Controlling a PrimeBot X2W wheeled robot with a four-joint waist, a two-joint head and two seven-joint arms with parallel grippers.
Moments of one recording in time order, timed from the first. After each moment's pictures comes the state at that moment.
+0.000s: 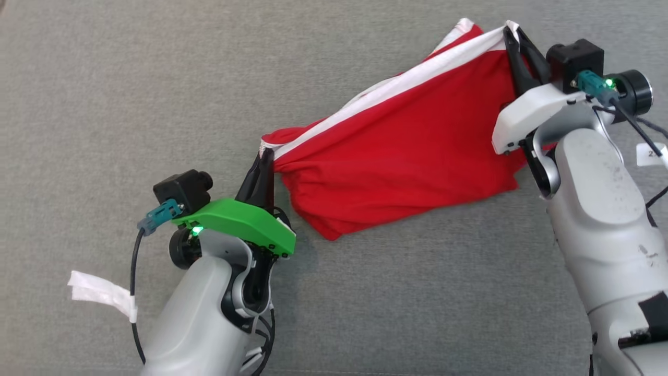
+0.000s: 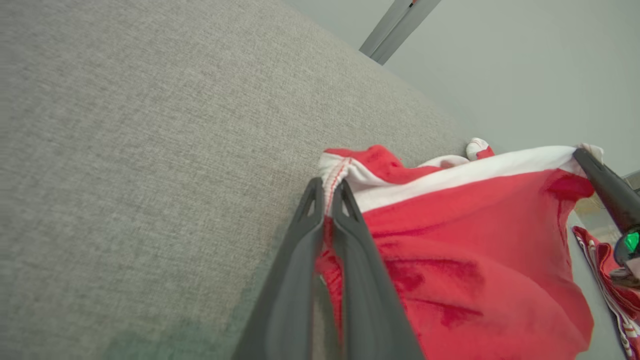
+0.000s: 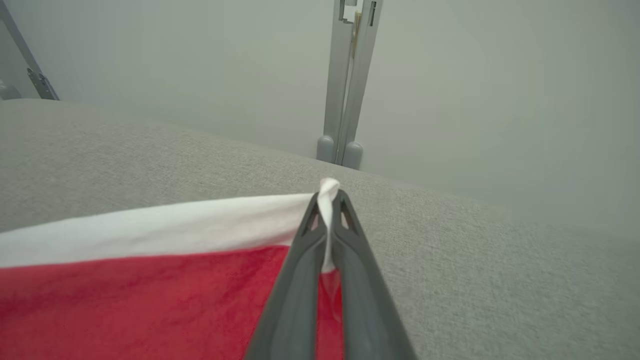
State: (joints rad) left arm -0.46 0.05 -0.44 0.36 -0.85 0.11 -0.10; right arm -0.82 -0.13 0.08 0.70 -0.03 0.13 -0.19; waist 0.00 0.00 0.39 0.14
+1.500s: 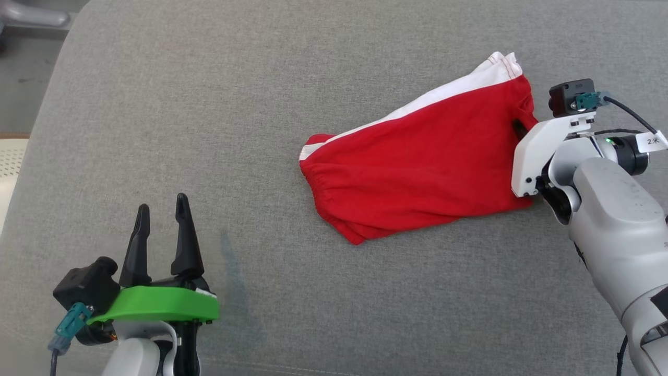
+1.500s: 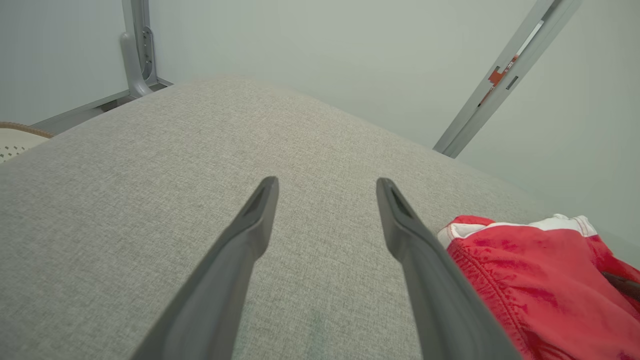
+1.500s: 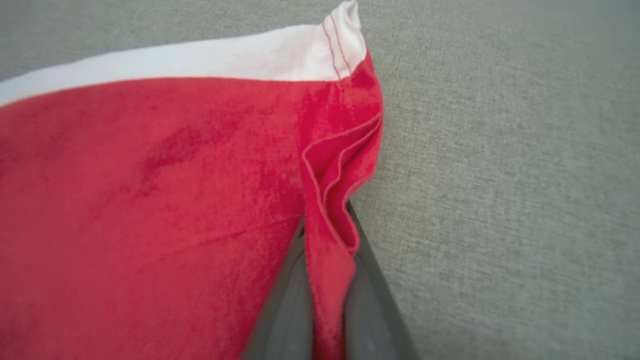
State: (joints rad) left arm -0.13 0.18 -0.25 0.07 -0.68 0.14 -0.26; right arm -0.91 -0.26 0.39 1.09 0.42 0.13 0.08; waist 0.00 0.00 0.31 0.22
